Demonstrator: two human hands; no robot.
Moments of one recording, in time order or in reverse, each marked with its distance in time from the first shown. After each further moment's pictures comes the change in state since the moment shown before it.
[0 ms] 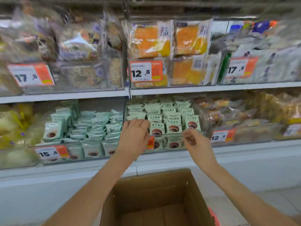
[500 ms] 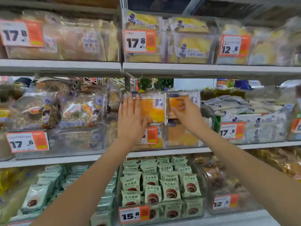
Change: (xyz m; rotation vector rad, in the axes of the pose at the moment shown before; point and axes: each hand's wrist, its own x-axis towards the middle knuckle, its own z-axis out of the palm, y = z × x) left_hand 0.207 -0.028 -0.076 0.094 0.240 -0.134; right_hand 0.228 -0.139 -0.100 -0.099 0.169 -0.203
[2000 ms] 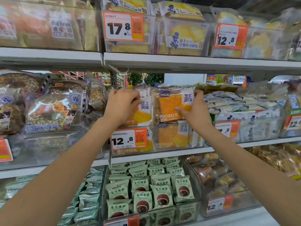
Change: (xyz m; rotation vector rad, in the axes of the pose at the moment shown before) left_hand 0.072 -0.001 -0.002 -0.114 0.033 0.229; right_hand 0.022 0.051 -0.011 -0.107 0.197 0.112
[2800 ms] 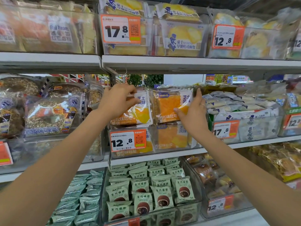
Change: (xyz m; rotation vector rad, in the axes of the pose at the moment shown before) left_hand 0.015 -0.009 -0.017 -0.032 -0.124 -0.007; right_hand -0.009 0.000 0.009 -0.075 0.045 0.098
